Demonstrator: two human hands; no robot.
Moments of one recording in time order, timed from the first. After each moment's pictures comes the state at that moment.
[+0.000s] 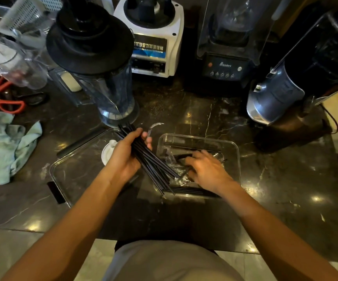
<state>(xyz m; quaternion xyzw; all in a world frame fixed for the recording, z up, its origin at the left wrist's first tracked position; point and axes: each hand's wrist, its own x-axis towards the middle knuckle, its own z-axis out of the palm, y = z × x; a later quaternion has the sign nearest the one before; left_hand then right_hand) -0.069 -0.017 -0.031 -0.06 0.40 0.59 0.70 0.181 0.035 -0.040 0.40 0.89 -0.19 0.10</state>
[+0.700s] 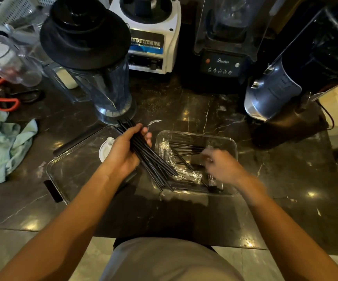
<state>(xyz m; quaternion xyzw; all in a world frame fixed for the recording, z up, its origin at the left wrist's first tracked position) -0.067 -0.013 -0.027 -0.06 0.39 0.60 0.69 0.208 0.050 -0.011 0.54 0.75 -0.36 0.13</state>
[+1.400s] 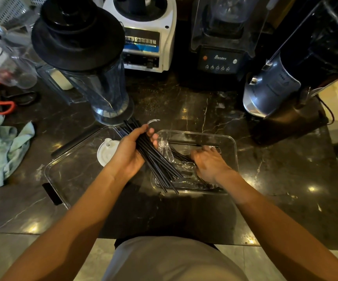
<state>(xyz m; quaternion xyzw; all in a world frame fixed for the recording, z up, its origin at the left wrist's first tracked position) -0.051 -0.007 -0.024 -0.04 0.37 0.59 0.72 0.187 0.048 -0.046 0.43 0.85 -0.16 0.24</state>
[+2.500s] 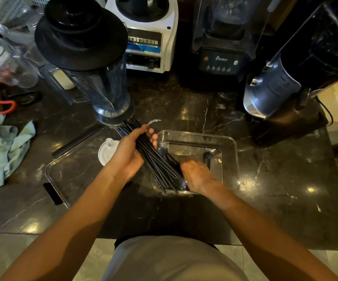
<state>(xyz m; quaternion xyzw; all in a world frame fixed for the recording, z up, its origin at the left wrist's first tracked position) -0.056 -0.011 -0.024 -0.03 0.39 0.58 0.71 0.151 0.011 -0.037 0.47 0.81 -0.26 0.22</state>
